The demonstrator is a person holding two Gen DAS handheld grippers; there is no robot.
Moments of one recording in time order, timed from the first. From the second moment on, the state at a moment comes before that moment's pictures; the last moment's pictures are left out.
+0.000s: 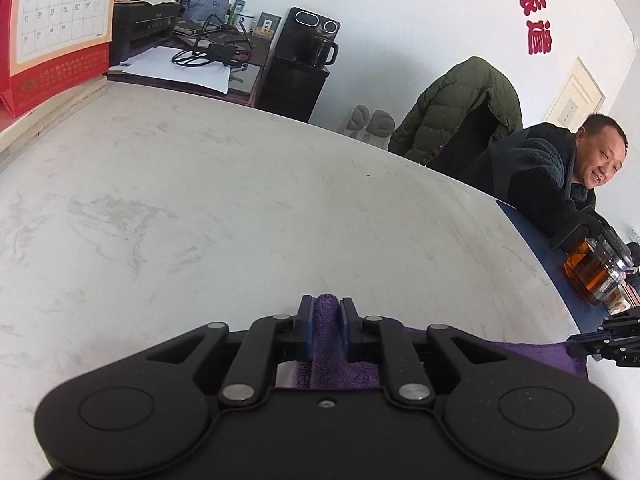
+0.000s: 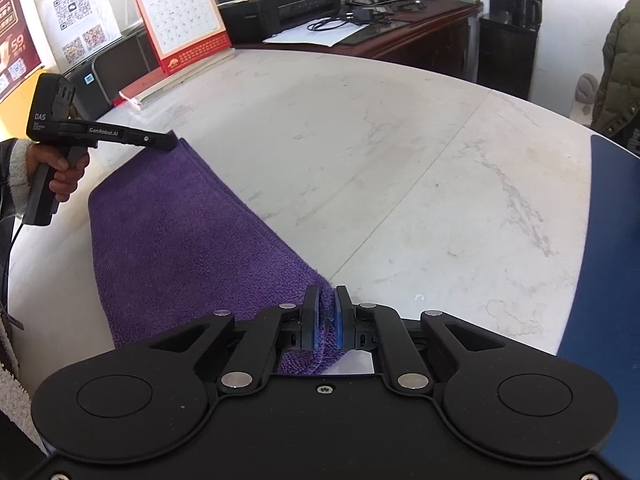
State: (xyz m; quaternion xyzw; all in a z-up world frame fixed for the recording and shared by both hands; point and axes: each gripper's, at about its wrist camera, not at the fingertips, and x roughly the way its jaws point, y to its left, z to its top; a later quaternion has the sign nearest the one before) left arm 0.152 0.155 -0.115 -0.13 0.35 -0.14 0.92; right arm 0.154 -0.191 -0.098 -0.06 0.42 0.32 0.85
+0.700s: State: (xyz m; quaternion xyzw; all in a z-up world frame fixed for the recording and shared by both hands) left arm 0.094 0.137 -0.084 -0.02 0.37 -0.21 0.91; right arm 0.112 -0.120 -0.077 -0.10 0.40 0.37 0.83
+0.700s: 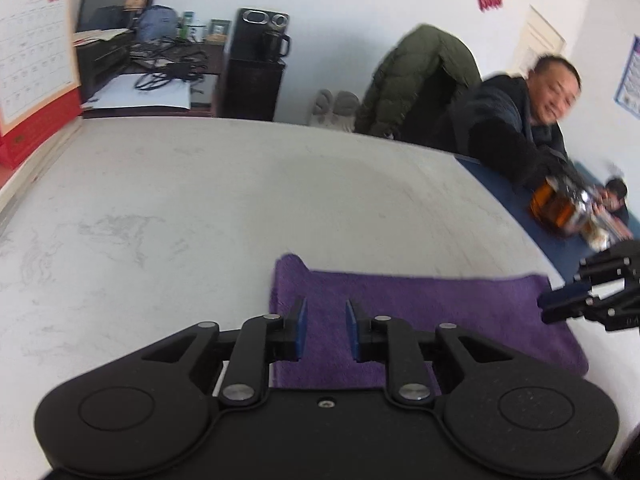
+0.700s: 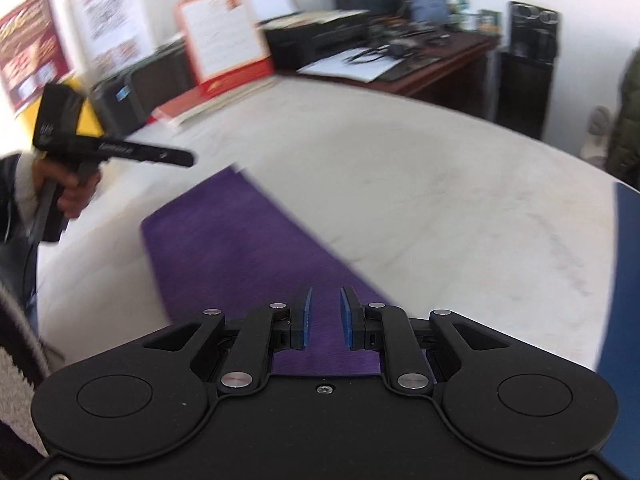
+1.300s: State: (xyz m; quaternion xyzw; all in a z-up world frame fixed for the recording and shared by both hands) left arm 0.077 0.133 -0.112 -0.03 0.38 -0.21 0.90; right arm 0.119 -0.075 -0.102 -0.18 0.43 0.39 0.80
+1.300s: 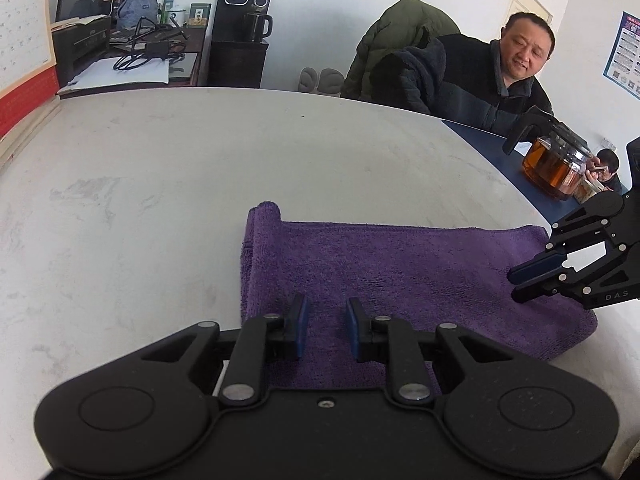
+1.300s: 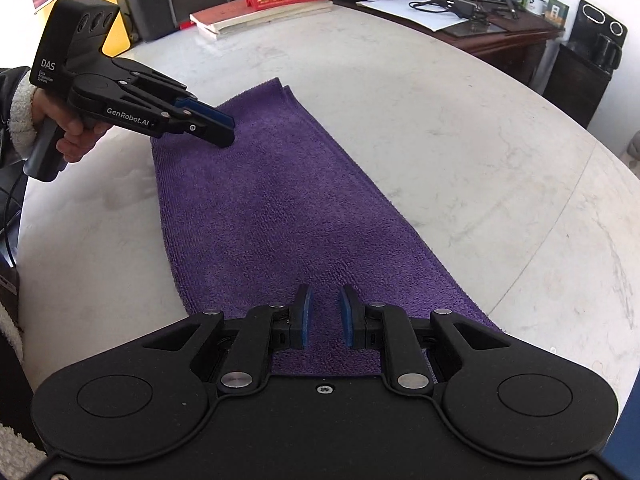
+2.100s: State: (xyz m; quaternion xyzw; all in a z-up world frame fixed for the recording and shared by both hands) left arm -0.037 0.136 -0.086 -0.04 0.39 -0.18 0.90; right arm 0.061 -0.080 -0.095 -0.22 0.43 0.41 0.77
